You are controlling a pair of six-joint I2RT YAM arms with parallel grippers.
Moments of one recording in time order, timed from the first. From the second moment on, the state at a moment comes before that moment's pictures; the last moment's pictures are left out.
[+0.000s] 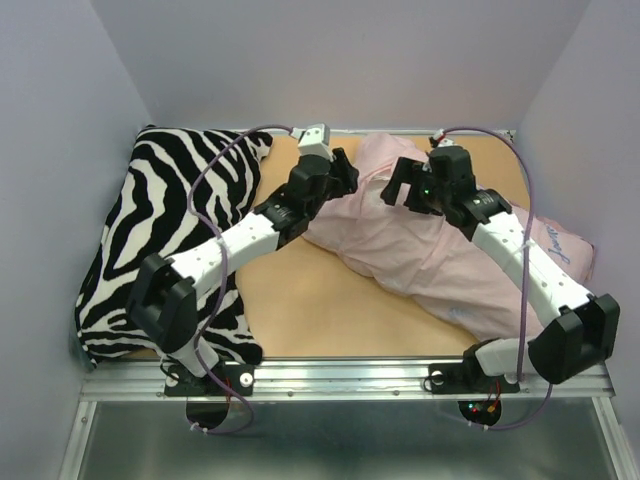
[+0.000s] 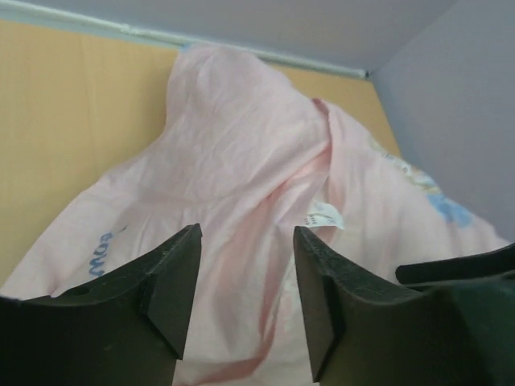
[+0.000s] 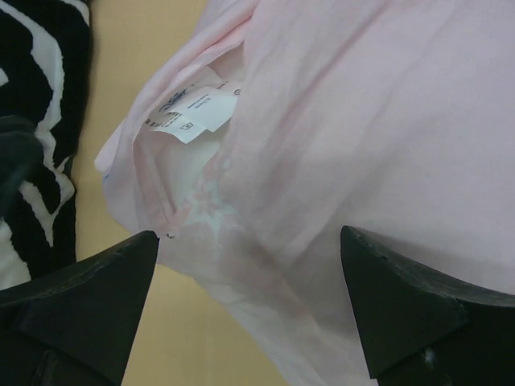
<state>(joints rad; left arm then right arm) -0.77 1.51 1.25 0.08 -0.34 -0.62 0.34 1.30 1.23 -0.51 0.03 0.53</state>
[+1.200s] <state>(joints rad) -0.73 1.65 1.22 0.05 -0.14 -0.44 0.47 1.43 1.26 -0.50 0.29 0.52</state>
